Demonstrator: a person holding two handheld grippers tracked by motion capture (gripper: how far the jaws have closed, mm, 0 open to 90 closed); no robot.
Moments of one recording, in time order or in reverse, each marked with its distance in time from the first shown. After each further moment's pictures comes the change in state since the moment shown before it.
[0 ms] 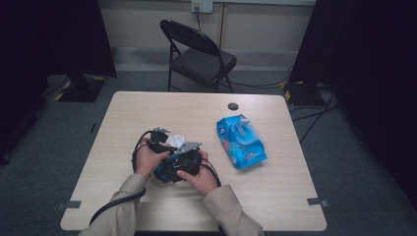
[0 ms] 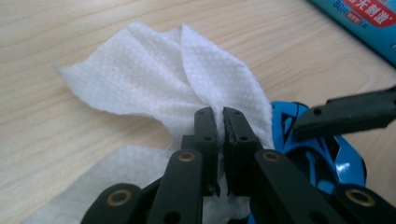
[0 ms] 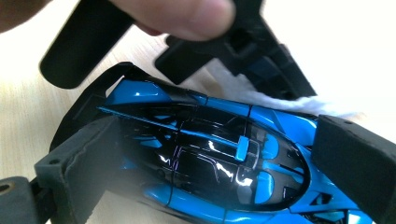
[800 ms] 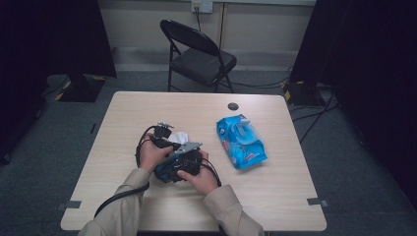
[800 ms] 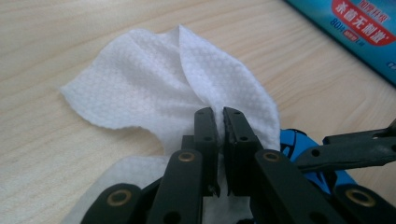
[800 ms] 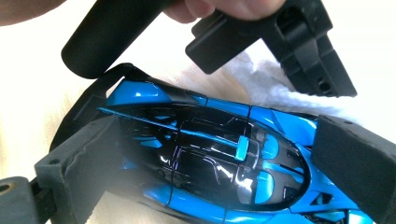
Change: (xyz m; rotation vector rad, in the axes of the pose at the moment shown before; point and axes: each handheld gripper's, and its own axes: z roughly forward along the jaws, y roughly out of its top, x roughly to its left) left arm 0.002 0.015 0.003 0.002 -0.012 0.006; right arm -0.001 -0.001 0.000 -0.009 0.001 0.002
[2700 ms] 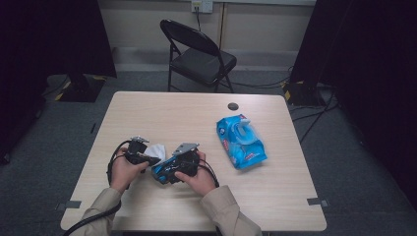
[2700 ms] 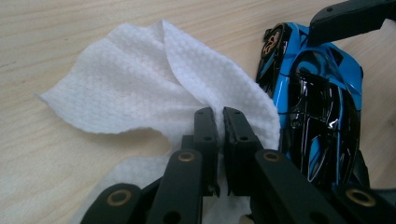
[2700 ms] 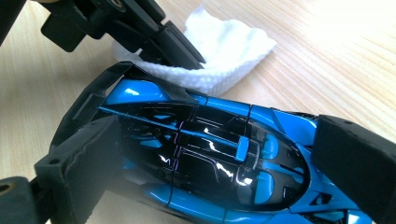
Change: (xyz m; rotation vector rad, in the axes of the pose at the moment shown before) left arm 0.020 -0.062 -0.058 0.051 0.018 -0.025; right arm 0.008 0.003 0.002 0.017 -0.001 -0.003
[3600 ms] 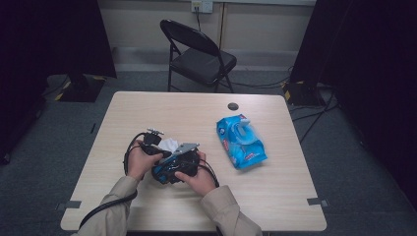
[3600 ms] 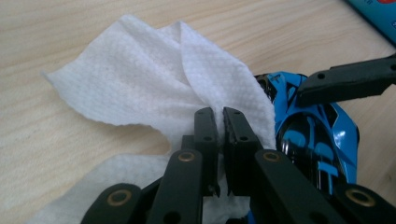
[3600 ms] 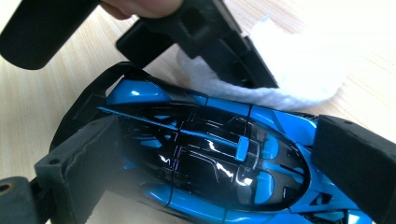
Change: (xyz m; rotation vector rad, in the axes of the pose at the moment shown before) left arm -0.016 0.038 0.033 0.023 -0.007 -0.013; right arm 0.000 0.000 0.000 -0.001 0.001 0.001
